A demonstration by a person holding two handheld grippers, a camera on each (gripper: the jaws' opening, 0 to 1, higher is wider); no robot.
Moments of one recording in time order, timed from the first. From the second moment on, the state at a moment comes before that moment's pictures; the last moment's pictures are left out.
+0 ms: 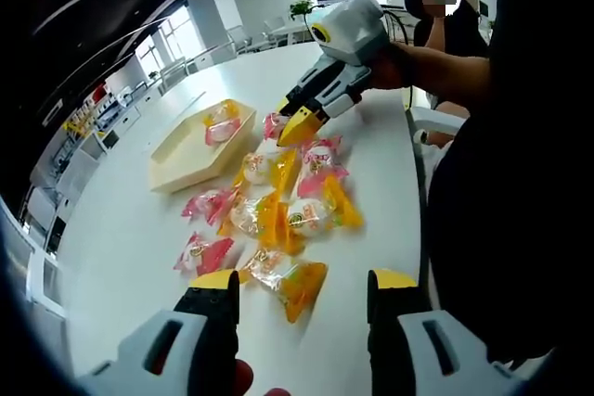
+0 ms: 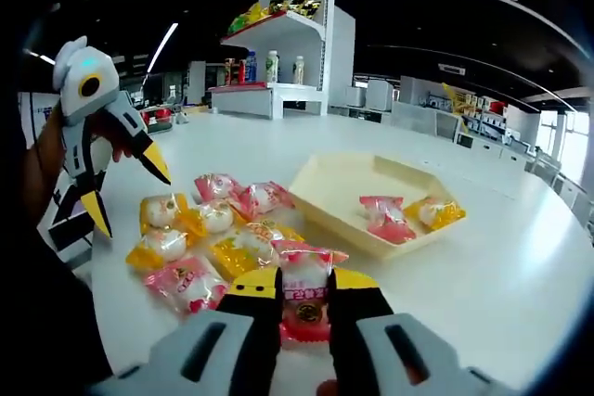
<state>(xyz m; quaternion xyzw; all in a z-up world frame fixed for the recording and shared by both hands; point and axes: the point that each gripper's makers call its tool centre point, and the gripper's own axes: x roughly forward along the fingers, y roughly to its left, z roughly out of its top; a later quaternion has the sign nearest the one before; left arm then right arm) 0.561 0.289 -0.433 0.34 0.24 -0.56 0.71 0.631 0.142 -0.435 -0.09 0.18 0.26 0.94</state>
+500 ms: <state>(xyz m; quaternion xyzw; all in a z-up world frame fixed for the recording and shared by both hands) 0.560 0.285 -0.435 0.34 0.24 -0.57 0.71 0.632 0.143 -0.417 -0.09 0.14 0.26 0.95</state>
